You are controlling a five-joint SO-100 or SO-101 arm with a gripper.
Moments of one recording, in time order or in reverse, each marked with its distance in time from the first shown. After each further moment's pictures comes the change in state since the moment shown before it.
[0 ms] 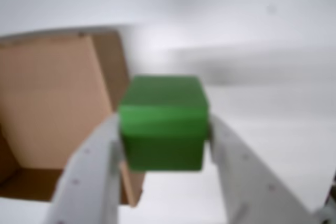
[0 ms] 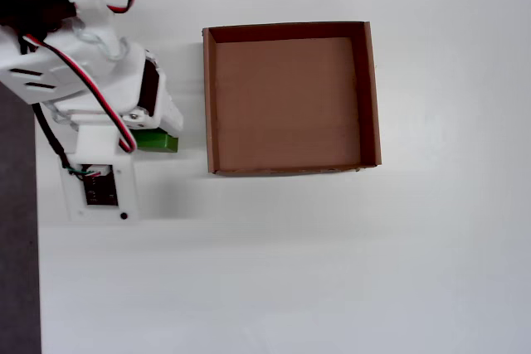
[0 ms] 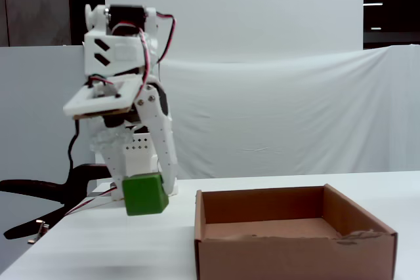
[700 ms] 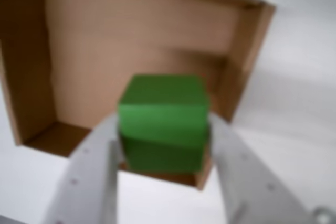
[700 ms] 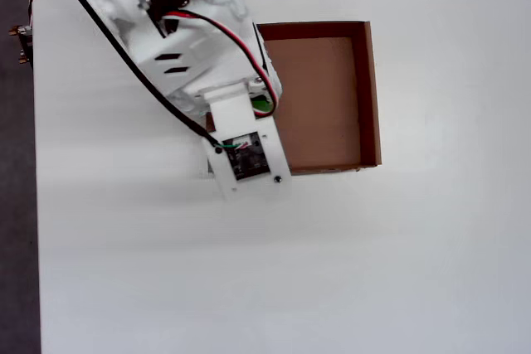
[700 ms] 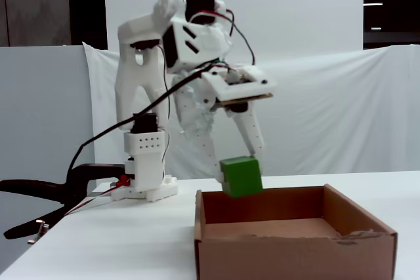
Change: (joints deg) arm -19.2 -8.6 -11.5 4.4 3.0
